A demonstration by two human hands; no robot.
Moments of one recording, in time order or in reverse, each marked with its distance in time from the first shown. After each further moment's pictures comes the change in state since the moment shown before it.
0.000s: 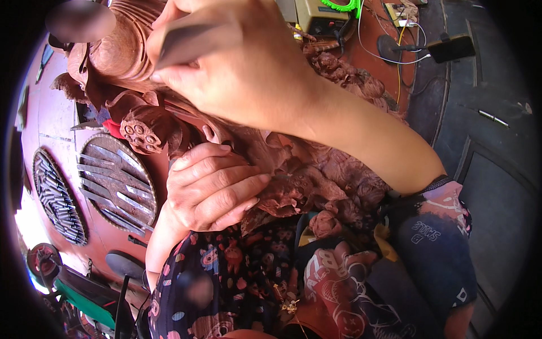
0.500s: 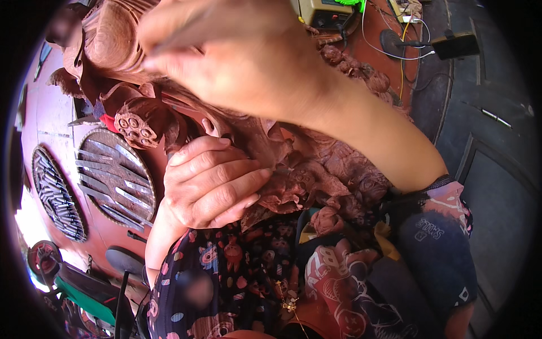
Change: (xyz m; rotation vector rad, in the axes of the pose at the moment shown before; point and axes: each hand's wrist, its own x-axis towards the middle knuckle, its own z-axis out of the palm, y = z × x) left_hand -0.001 -0.001 0.001 -0.001 0.006 0.000; right_hand -0.008 0.033 0.012 -0.016 0.054 -0.046
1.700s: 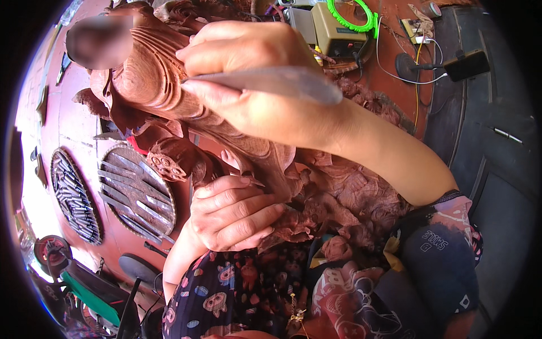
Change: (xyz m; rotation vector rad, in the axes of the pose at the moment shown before) left_hand -0.001 0.002 -0.001 0.028 -0.028 -0.006; right_hand 0.005 0.000 -0.007 -0.064 -0.010 0.052
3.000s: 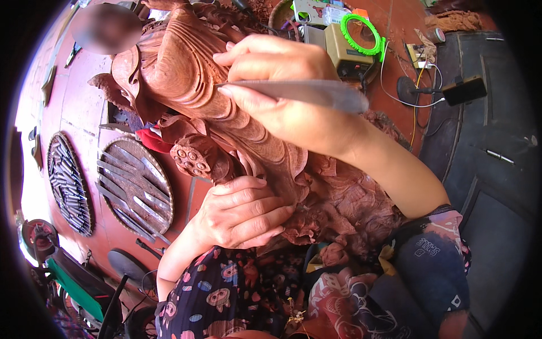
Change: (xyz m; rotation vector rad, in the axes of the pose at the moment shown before) left_hand -0.001 -0.002 0.001 -0.055 0.036 0.024; right_hand 0.006 -0.018 -0.014 0.009 -0.190 0.137
